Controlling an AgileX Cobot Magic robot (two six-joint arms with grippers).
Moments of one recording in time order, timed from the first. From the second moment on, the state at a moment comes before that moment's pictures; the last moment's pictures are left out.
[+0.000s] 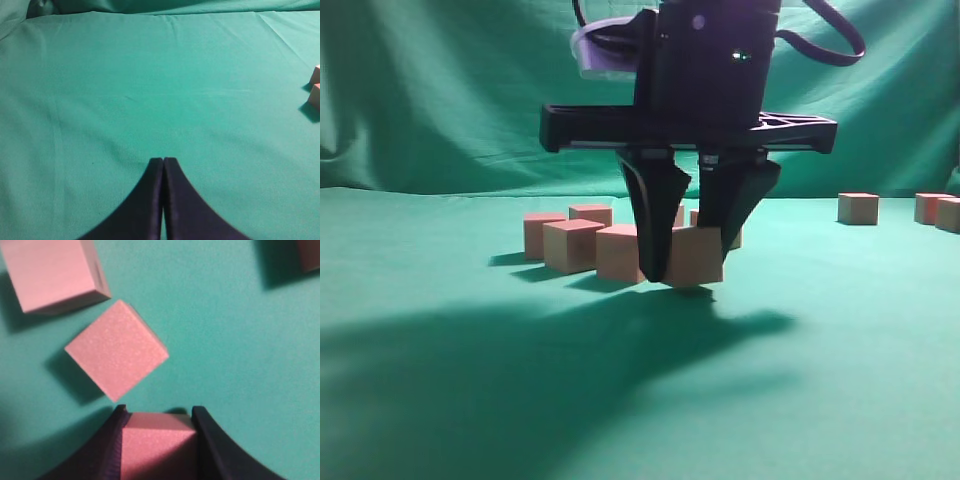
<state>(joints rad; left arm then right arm) -0.02 -0.01 0.02 0.02 0.35 0.01 0.86 1.89 -1.19 -0.15 0.71 0.47</state>
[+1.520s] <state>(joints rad) -0.02 -0.01 0.02 0.02 0.35 0.01 0.86 1.91 -1.19 -0.20 0.72 0.48</state>
